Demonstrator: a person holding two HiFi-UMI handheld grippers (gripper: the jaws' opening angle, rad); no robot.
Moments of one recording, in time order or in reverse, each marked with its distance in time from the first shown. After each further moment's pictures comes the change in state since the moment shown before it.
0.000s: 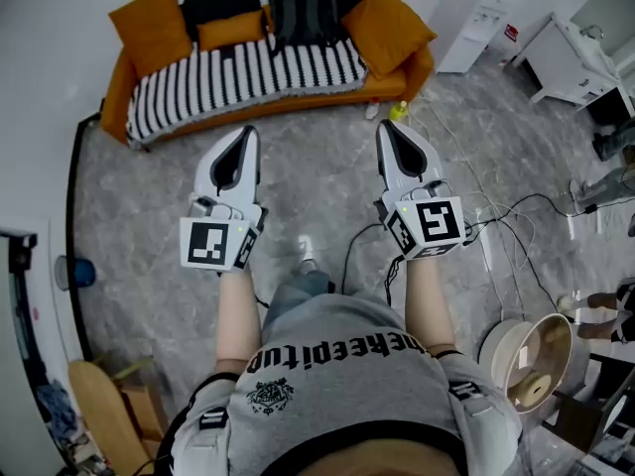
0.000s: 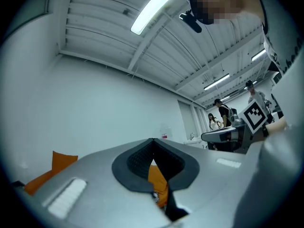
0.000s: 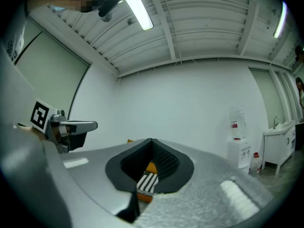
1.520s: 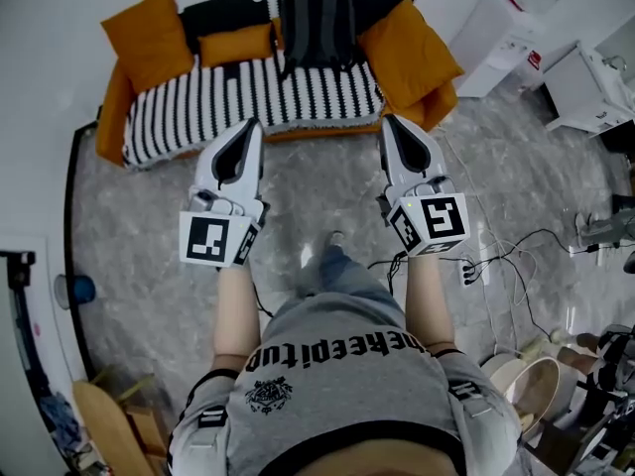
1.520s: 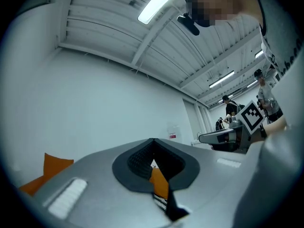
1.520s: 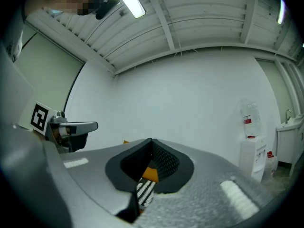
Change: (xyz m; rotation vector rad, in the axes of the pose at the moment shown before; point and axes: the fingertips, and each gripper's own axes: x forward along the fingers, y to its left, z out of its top) left arm 0.169 0.114 -0.043 0.010 -0.014 0.010; right arm 0.202 -0.079 -0.020 0.022 0.003 0.047
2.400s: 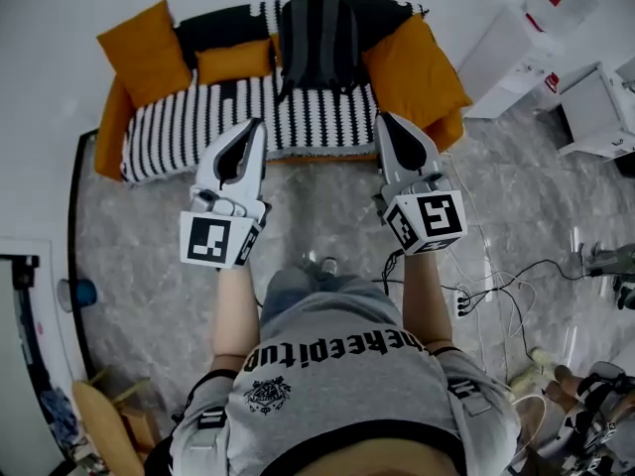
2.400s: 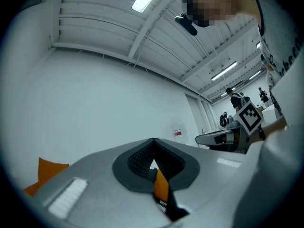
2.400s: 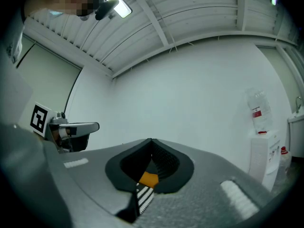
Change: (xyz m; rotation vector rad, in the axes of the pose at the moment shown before) left arm 0.143 0.011 -0.026 0.050 0.023 0.028; right arm 0.104 -0.111 -0.010 0.055 -0.023 0.072
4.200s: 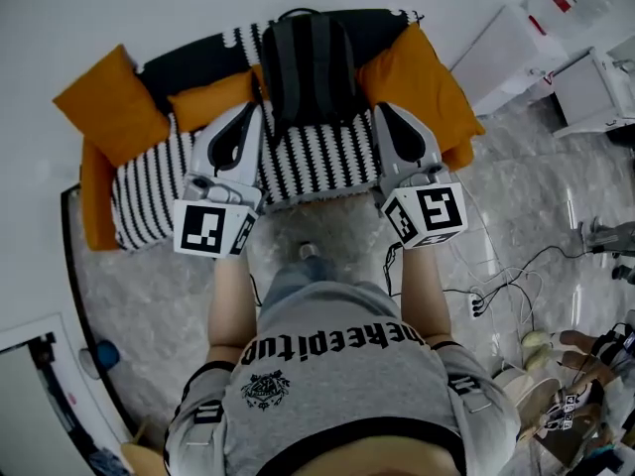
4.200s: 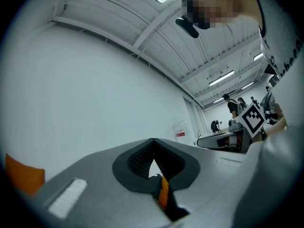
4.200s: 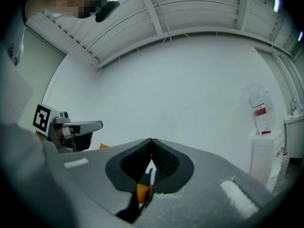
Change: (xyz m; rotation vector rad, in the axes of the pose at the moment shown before) left arm 0.197 0.176 -0.066 -0.058 -0.029 -0.158; right arm 0.228 -0.073 -0.027 -0.015 0.018 -0.153
